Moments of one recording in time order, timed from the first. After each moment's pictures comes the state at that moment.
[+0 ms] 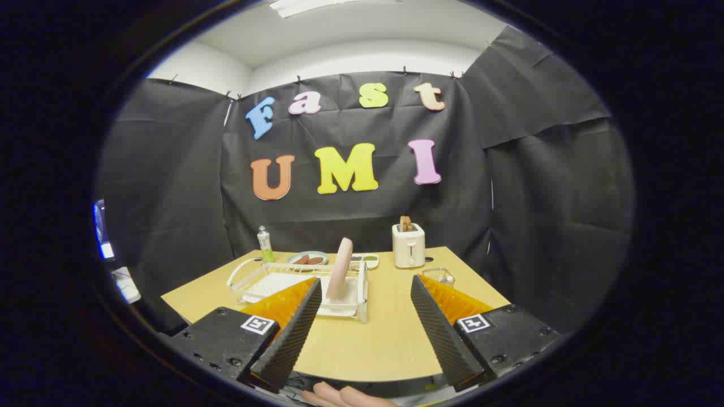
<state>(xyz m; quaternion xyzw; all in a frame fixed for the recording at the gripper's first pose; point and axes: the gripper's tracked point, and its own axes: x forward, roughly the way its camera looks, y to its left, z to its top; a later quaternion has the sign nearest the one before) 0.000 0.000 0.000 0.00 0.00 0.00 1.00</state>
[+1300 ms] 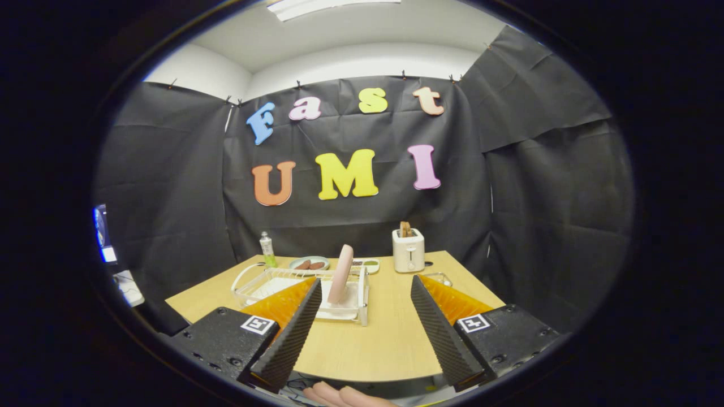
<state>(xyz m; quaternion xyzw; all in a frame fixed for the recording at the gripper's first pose) -0.011 -0.004 0.012 0.00 -0.01 0.00 1.00</state>
